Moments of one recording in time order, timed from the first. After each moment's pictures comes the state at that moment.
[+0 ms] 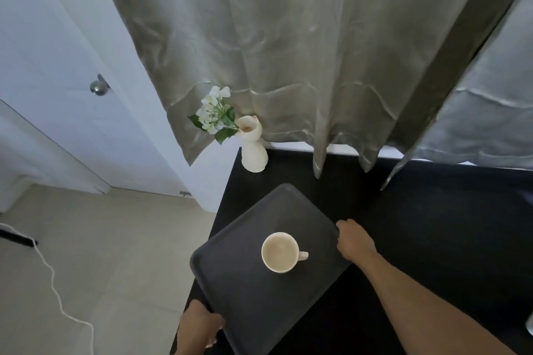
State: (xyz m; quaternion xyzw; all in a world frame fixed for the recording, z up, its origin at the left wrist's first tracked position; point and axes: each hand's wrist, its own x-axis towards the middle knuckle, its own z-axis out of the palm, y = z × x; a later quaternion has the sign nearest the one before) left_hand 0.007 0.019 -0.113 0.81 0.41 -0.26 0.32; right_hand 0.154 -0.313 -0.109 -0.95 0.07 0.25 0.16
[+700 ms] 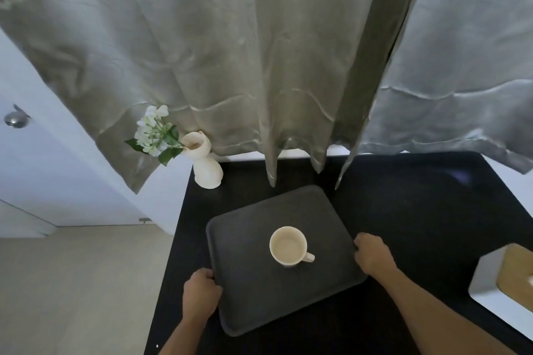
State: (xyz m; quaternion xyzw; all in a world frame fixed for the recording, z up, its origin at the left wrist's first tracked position) left_hand 0.103 -0.049 -0.123 0.88 0.26 -0.20 0.35; right_hand 0.108 -0.421 -0.107 -0.92 0.24 0.24 0.21
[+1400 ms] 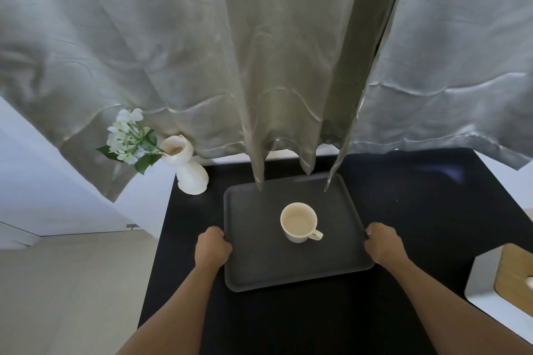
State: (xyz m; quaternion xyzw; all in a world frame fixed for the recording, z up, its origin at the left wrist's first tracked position) left_hand 0.205 -0.112 -0.114 0.92 0.15 -0.19 0.30; right_hand 0.124 -0.469 -0.102 -0.90 0.31 0.21 0.24
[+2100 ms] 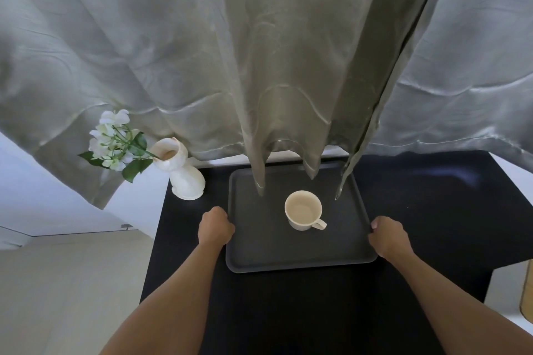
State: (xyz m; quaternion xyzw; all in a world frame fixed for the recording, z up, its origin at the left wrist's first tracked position) left_hand 0.278 -0.129 -0.118 0.94 0.13 -0.20 0.25; right_hand 0.166 -0.475 -0.105 -0.88 0.34 0.20 0.27
